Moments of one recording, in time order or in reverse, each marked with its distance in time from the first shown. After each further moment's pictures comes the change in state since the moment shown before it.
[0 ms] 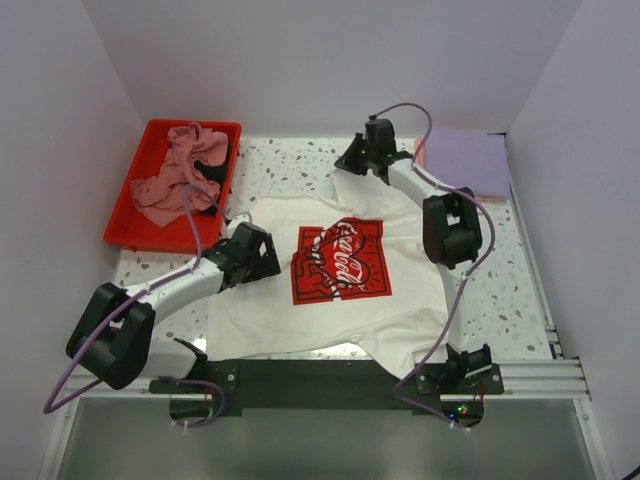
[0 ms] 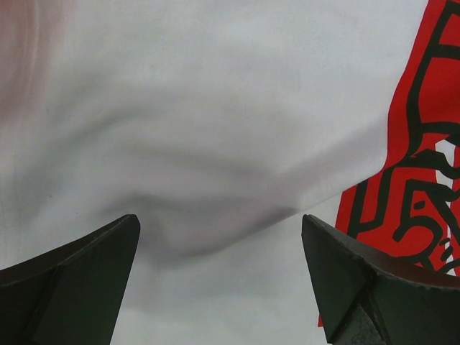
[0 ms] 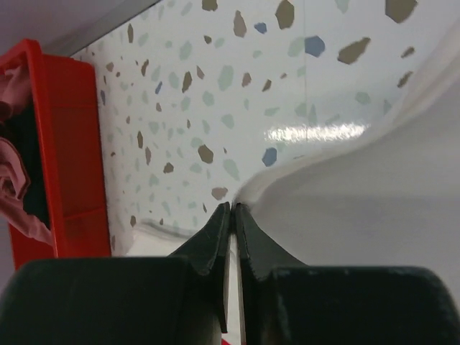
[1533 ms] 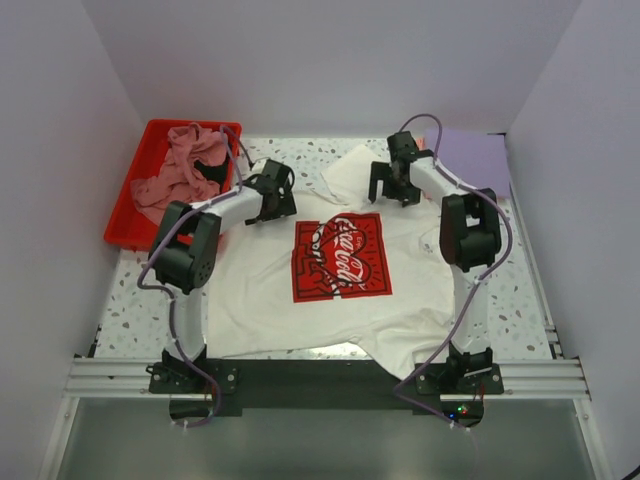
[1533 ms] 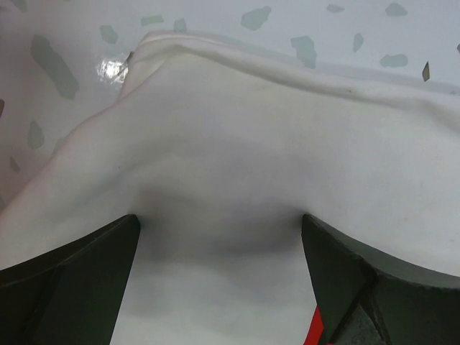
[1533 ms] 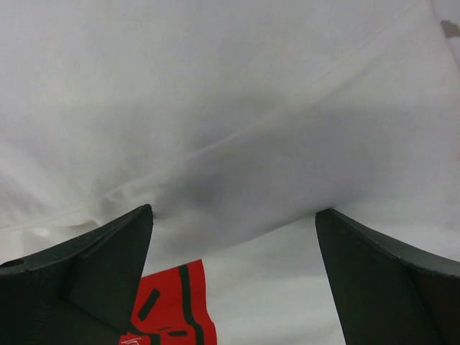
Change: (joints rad) left arm 0.112 0.678 0.717 -0.062 -0.094 0.109; right arm -0.085 -0.079 -0.097 -0.474 0.270 -0.454
